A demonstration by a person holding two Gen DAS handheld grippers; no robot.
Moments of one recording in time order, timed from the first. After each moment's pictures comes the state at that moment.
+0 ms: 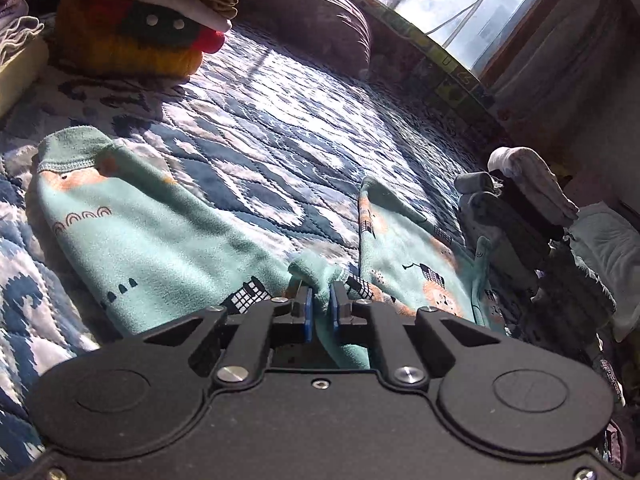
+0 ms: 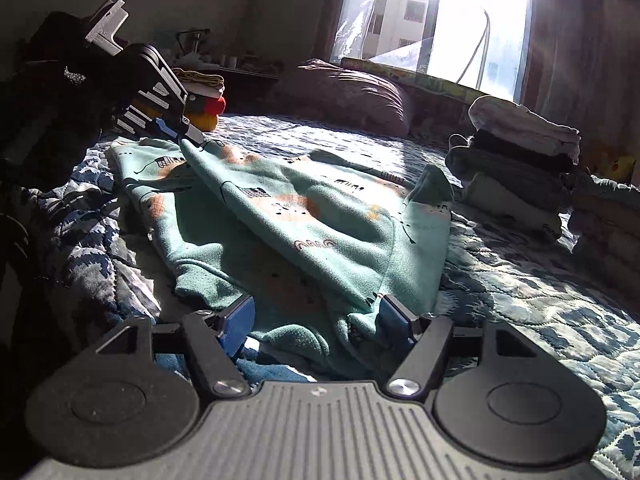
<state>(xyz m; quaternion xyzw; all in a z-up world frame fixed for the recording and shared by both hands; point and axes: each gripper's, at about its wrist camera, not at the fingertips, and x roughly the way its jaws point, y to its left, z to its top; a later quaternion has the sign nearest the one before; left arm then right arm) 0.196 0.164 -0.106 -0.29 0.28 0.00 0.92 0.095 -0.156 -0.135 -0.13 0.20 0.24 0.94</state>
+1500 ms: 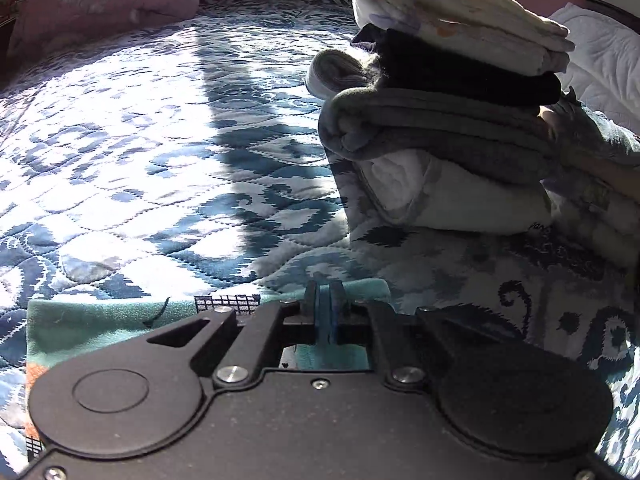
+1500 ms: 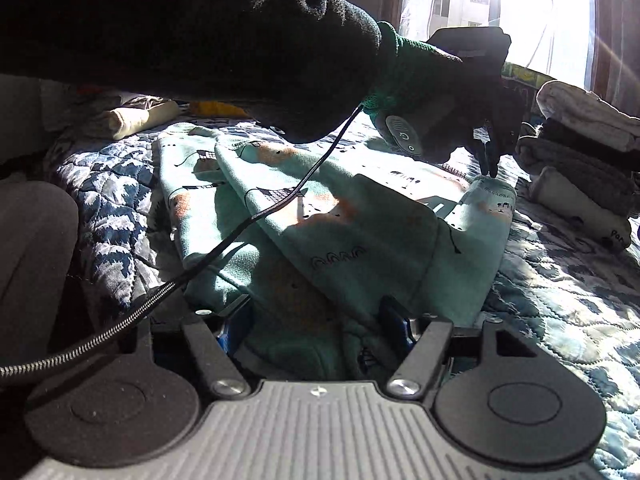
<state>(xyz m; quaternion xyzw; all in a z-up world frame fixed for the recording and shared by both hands) 0.463 -0.067 -0.091 -0.05 0.40 -0.13 0.91 0.128 -0.163 -0.127 -0.13 0.24 0.35 0.90</state>
